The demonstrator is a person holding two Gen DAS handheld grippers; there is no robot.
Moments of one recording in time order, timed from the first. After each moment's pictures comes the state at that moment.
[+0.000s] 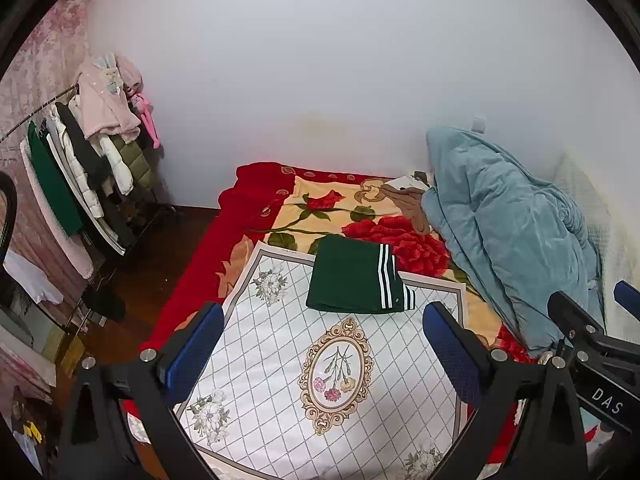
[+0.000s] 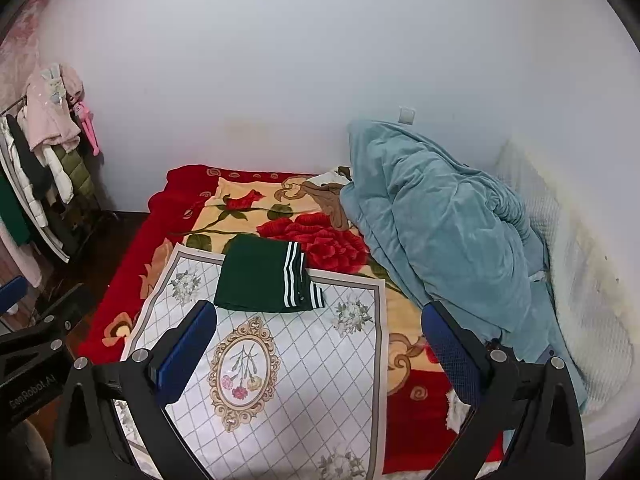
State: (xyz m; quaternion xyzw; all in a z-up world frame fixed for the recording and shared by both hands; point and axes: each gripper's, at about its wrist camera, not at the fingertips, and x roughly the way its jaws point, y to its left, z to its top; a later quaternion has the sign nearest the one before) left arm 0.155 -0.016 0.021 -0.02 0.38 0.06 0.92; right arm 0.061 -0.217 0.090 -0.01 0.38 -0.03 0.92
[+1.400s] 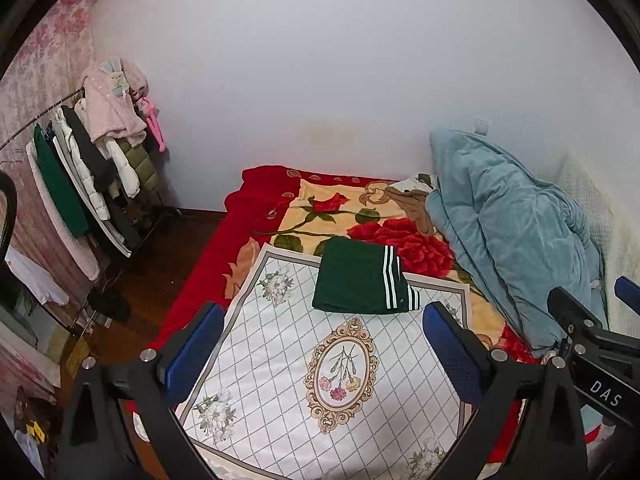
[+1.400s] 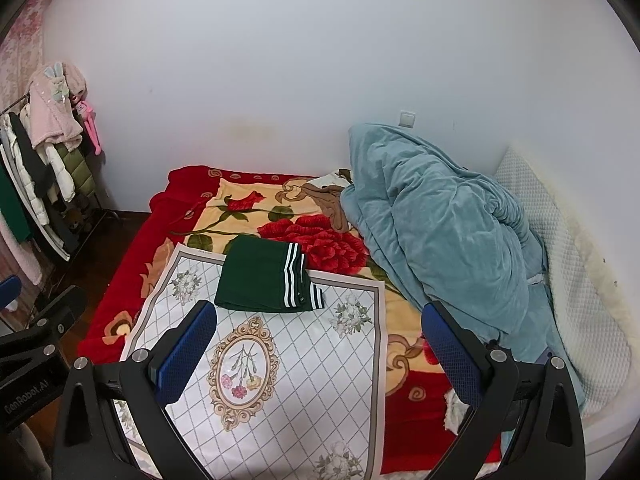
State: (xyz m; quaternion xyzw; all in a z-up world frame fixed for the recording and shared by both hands) left arm 0.143 -0.004 0.034 -0.02 0.38 0.06 0.92; right arm 0.063 -0.214 0.095 -0.02 0.38 -0.03 0.93
